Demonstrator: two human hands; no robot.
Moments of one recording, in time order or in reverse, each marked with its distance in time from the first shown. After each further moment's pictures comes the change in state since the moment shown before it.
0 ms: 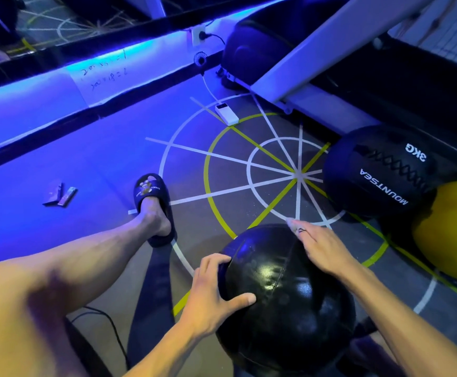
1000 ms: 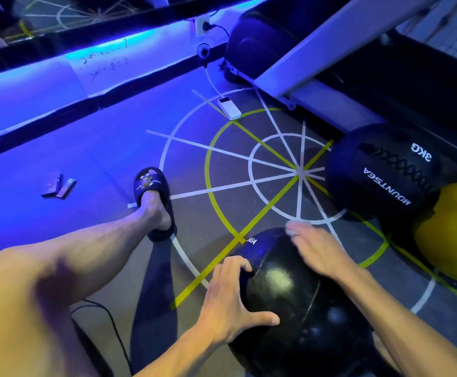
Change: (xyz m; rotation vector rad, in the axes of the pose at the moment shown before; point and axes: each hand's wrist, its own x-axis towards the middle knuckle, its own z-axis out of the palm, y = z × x) left_hand -0.005 0.016 0.028 0.081 -0.024 0.142; right_hand 0.002 -0.003 0.005 -0.031 -0.076 -0.028
